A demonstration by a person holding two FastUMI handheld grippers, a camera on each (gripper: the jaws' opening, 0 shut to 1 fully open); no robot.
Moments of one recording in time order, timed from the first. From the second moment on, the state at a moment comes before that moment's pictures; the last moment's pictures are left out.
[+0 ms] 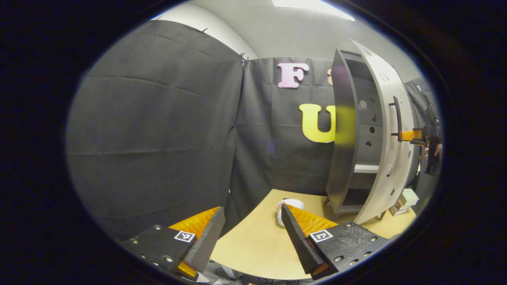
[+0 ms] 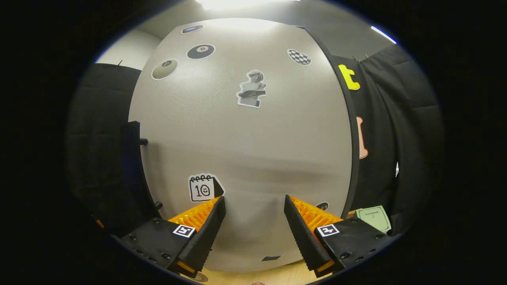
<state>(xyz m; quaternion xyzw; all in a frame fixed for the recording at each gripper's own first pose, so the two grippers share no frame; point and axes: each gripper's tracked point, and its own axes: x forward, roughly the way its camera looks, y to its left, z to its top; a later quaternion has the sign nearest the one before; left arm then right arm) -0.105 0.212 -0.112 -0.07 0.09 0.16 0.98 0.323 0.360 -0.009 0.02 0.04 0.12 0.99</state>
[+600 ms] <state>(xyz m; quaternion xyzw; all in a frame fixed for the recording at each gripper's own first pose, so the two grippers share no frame) -0.105 0.203 -0.107 -0.07 0.09 0.13 0.98 0.315 0.380 -0.016 0.01 0.04 0.11 0.99</state>
